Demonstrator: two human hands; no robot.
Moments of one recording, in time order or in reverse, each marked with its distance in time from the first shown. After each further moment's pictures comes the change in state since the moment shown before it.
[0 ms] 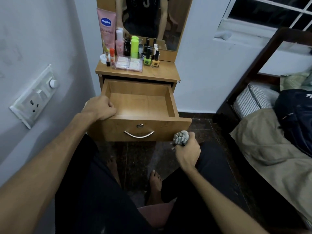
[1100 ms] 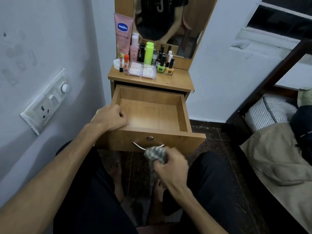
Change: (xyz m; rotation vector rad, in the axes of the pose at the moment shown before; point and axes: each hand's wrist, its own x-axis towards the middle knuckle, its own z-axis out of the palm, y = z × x) left_hand 0.023 -0.020 0.013 0.012 -0.008 0.082; right_hand -0.051 -0.065 0.017 -0.105 -0.146 -0.430
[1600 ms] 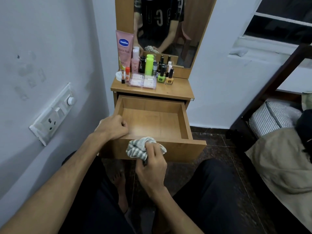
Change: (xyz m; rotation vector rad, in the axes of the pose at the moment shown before) left_hand -0.006 0.010 -0.004 0.022 0.006 -0.046; right_hand 0.010 -0.046 0.049 0.243 0.224 -0.337
